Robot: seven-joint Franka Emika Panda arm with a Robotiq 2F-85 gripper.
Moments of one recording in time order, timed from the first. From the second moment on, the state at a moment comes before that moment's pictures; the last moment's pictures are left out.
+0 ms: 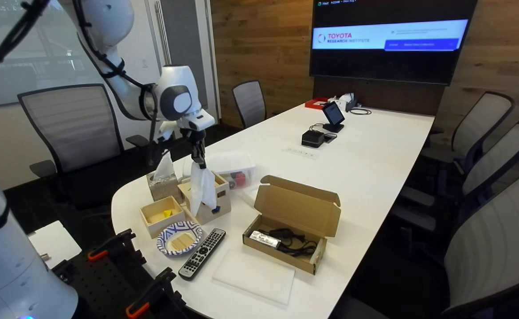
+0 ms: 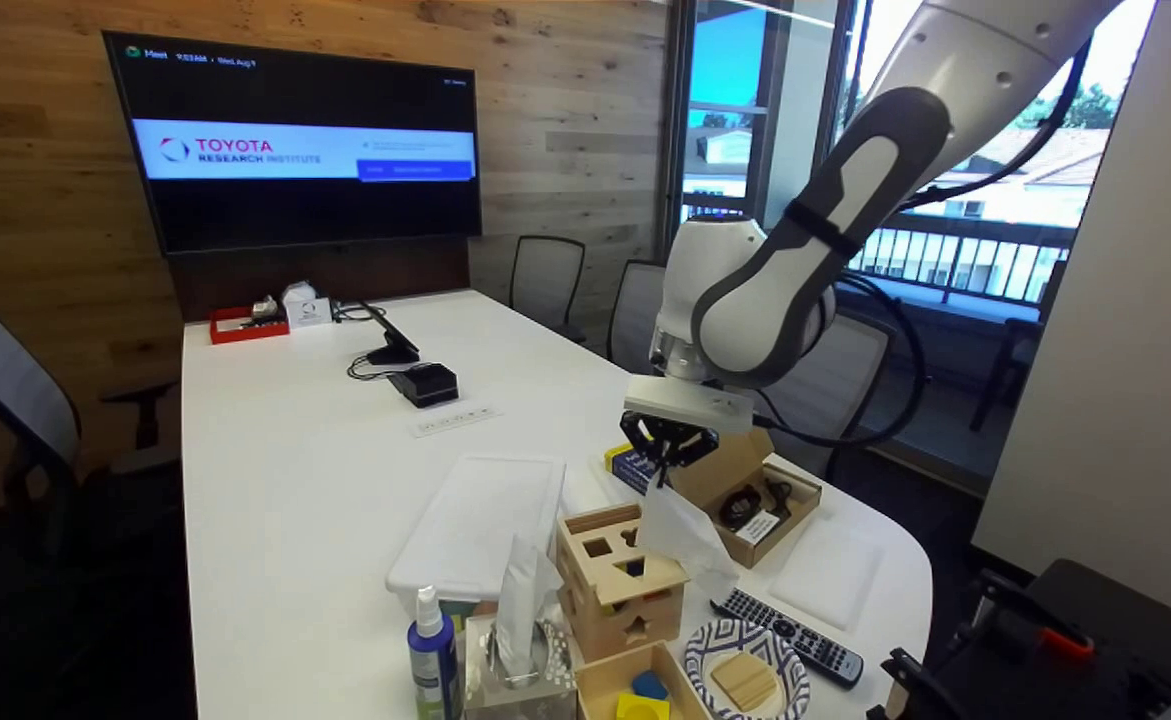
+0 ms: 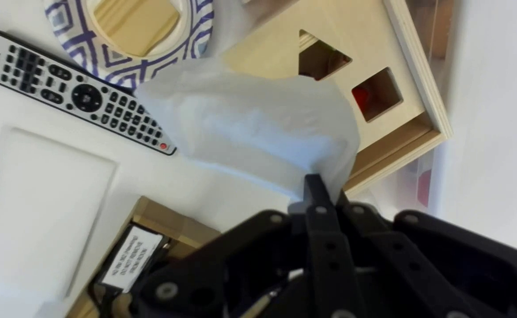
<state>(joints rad) 0.16 0.28 0.08 -2.39 -0.10 2.82 1.11</state>
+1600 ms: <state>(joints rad) 0.26 0.63 0.02 -1.96 0.28 2.33 0.84</state>
